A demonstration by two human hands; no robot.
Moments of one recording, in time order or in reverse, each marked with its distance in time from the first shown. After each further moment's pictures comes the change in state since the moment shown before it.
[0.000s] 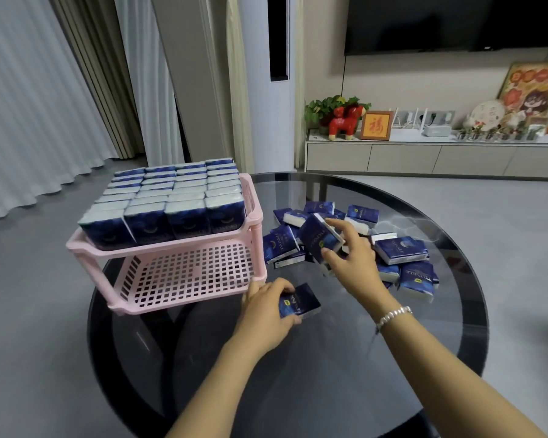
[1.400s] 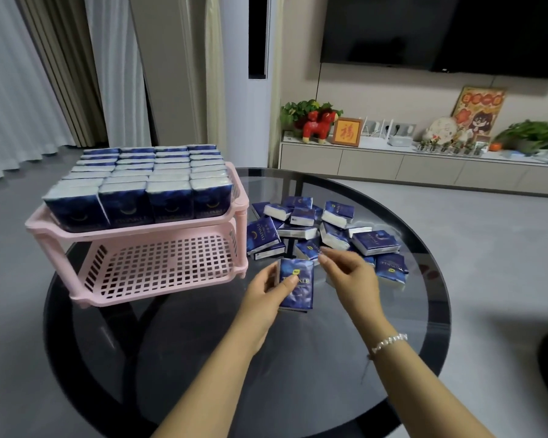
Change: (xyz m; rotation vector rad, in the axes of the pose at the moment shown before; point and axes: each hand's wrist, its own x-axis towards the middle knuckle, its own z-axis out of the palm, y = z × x) left_hand 0.009 0.011 0.029 -1.183 -0.076 -0.198; right_hand -0.040 0.023 -0.003 0.108 0.193 0.131
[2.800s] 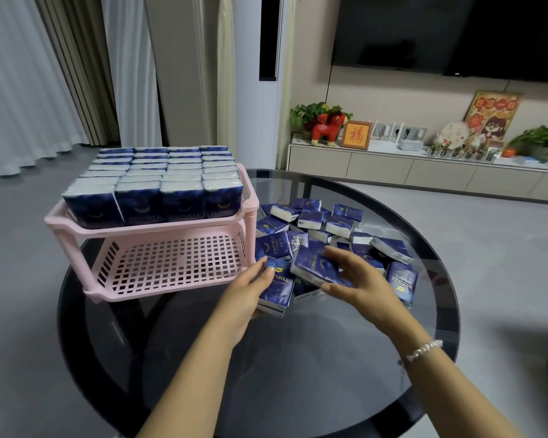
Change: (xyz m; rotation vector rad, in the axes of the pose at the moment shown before) left_hand -0.001 0.014 -0.037 -0.013 0.011 -0.064; right_hand -0.003 -0.011 -0.026 0.027 -0.467 -0.051
